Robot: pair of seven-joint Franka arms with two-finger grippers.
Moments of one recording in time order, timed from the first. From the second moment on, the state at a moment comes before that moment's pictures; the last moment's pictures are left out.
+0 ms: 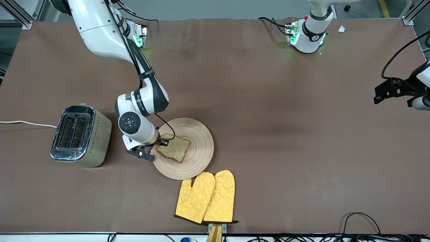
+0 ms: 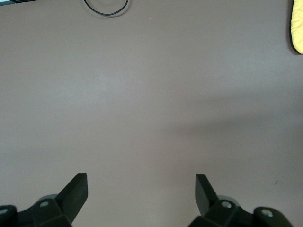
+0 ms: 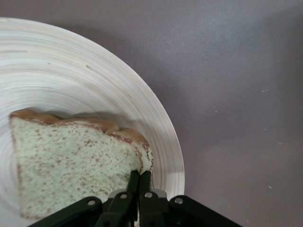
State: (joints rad) left arm -0.01 0.11 -0.04 -1.42 0.03 1.58 0.08; right arm 0.51 0.64 -0.15 -1.60 0.13 2.13 0.64
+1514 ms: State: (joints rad) left arm -0.02 0.11 -0.04 -1.42 0.03 1.58 0.07; right arm 0.46 0.50 -0.25 -1.24 -0.52 1.34 0.15
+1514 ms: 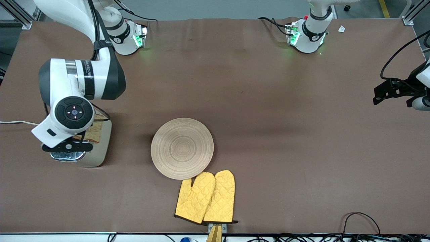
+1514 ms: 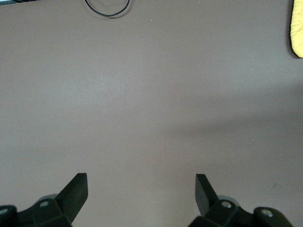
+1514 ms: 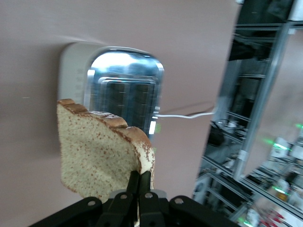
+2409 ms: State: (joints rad) left arm -0.02 0.11 -0.04 -1.42 0.03 1.58 0.07; right arm 0.43 0.53 -0.26 -1.26 -0.65 1.33 0.23
